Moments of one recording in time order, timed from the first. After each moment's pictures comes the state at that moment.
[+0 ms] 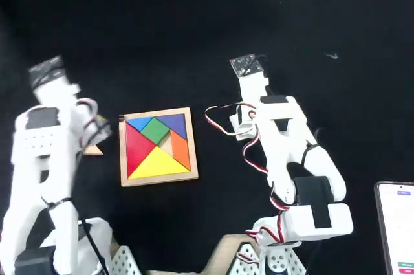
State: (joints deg) left arm -15.9 -28.2 42.5 69.3 16.4; right arm -4.0 0.9 40.1 44.5 14.5
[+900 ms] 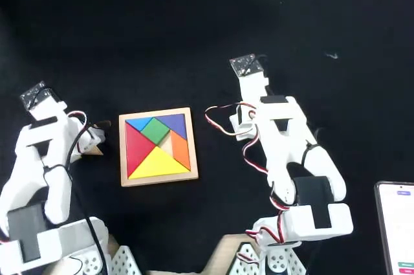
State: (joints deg) left arm -23.0 -8.6 50.0 46.0 19.6; right arm -4.0 0.9 40.1 44.5 14.5
